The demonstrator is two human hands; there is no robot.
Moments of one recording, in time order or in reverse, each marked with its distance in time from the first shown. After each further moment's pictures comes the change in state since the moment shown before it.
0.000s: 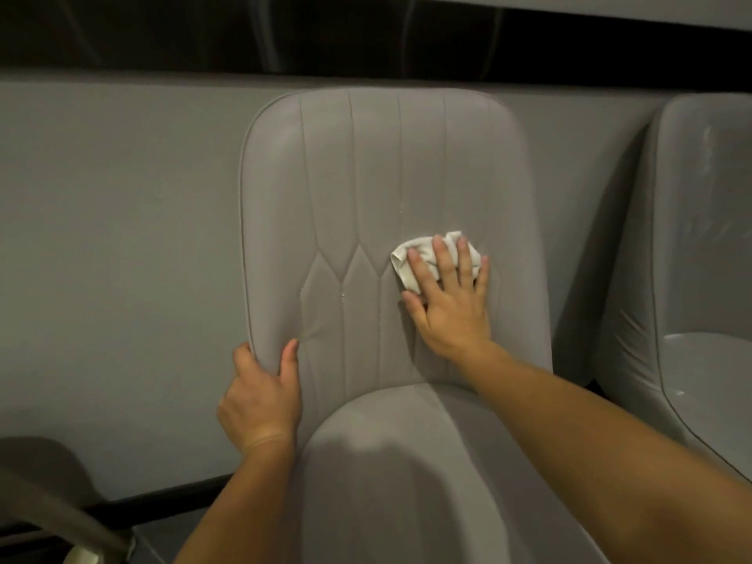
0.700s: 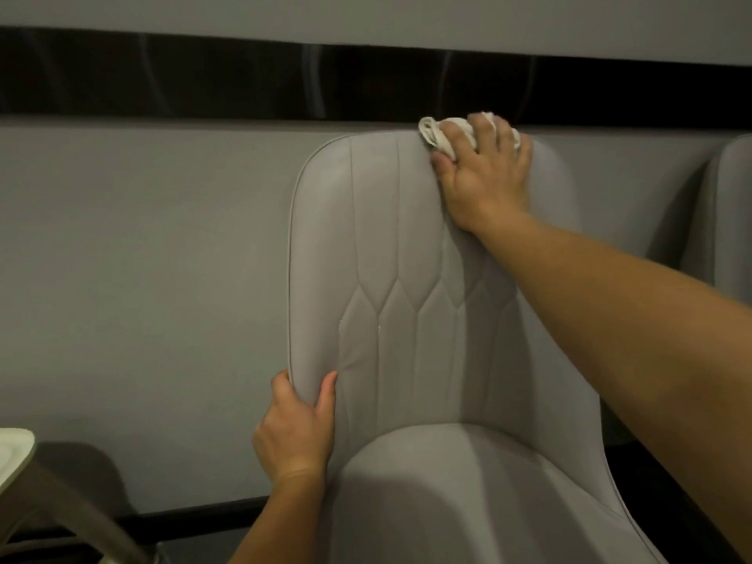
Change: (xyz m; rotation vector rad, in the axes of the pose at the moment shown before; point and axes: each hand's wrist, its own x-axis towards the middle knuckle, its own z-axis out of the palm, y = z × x) left_hand 0.005 -0.008 0.005 0.010 0.011 0.039; right_hand 0.206 -0.008 -0.090 0.002 0.047 0.074
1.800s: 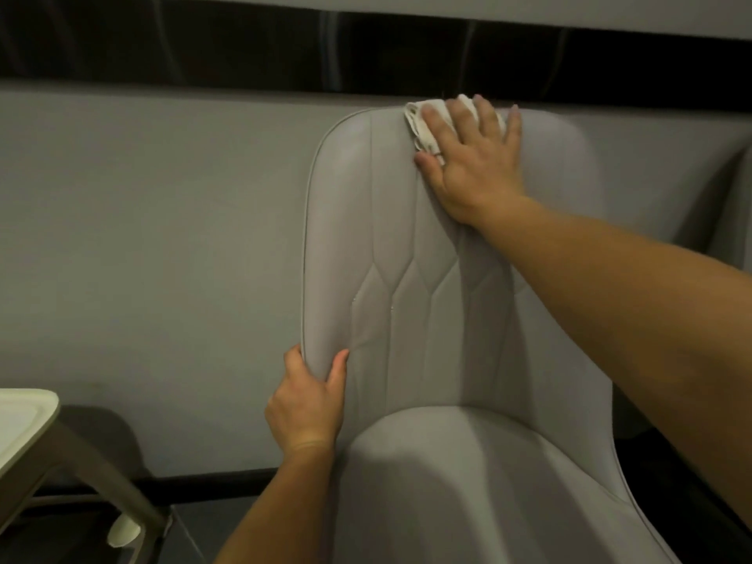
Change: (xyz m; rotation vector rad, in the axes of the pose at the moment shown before) left_hand 0.002 -0.002 0.002 -0.033 -0.010 -0.050; right_hand -0.007 -0.029 0.003 -0.089 -0.062 -0.202
